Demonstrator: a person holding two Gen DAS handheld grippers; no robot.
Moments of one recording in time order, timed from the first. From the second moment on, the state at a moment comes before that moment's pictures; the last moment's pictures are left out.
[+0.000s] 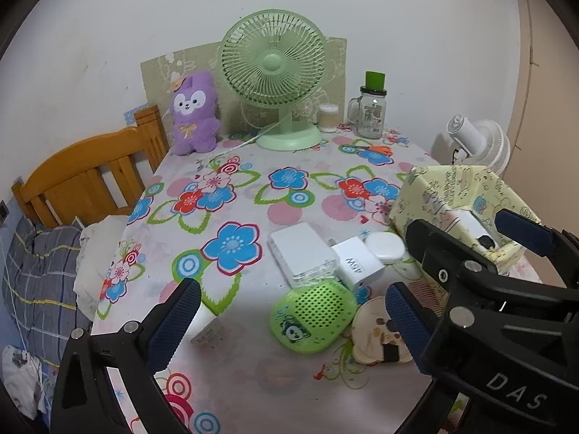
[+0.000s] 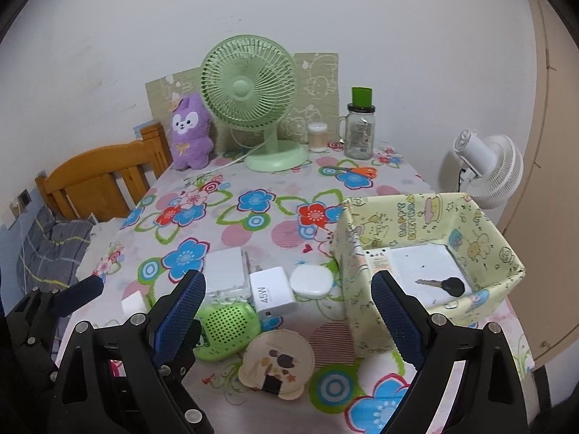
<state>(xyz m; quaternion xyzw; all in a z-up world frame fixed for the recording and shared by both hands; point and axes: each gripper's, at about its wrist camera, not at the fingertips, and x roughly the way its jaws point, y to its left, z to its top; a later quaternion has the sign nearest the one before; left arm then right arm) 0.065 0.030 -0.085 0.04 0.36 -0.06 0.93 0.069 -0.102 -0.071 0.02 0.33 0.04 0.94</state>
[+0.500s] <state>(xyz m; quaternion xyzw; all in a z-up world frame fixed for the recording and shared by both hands) 0.080 0.061 -0.114 0.03 0.39 -0.03 0.92 0.083 -0.070 -0.100 0.01 0.36 0.05 0.93</state>
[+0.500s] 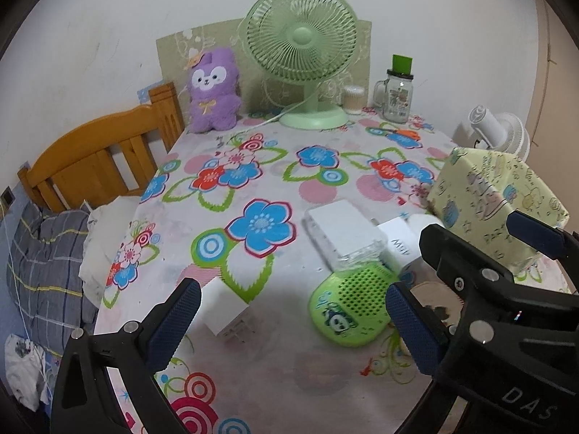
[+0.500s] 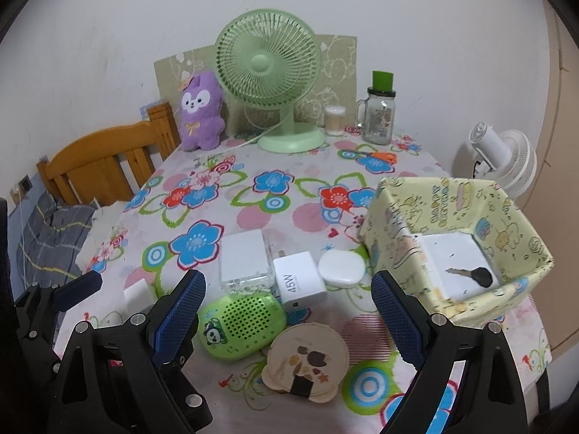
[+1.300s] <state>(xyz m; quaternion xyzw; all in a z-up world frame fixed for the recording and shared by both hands) 0.120 0.093 -0.166 0.01 0.44 0.02 0.90 0.134 -0.039 -0.150 -0.01 0.40 0.07 0.91</state>
